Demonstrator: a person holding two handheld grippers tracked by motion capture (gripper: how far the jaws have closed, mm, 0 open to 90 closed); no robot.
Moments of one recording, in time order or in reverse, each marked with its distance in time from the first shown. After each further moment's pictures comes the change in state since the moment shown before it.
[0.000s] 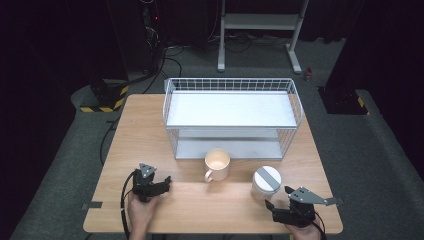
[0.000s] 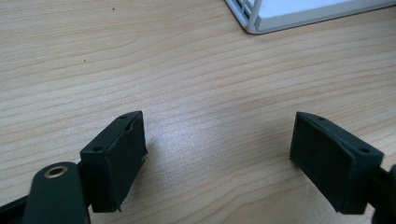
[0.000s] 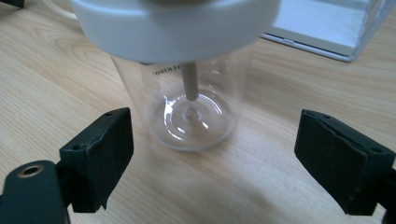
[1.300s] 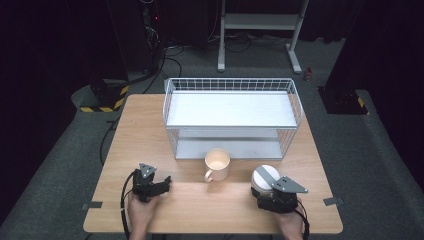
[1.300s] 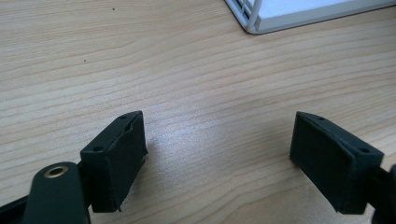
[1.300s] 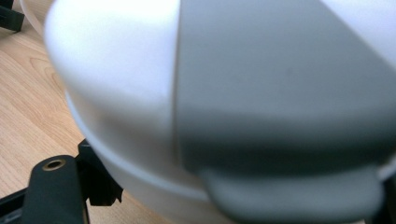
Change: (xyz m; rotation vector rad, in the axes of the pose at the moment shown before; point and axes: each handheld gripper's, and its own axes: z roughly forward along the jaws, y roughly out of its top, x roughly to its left) left arm 0.000 0.000 0.000 0.000 0.001 0.000; right arm 0.016 0.026 0.039 -0.059 -0.008 -0.048
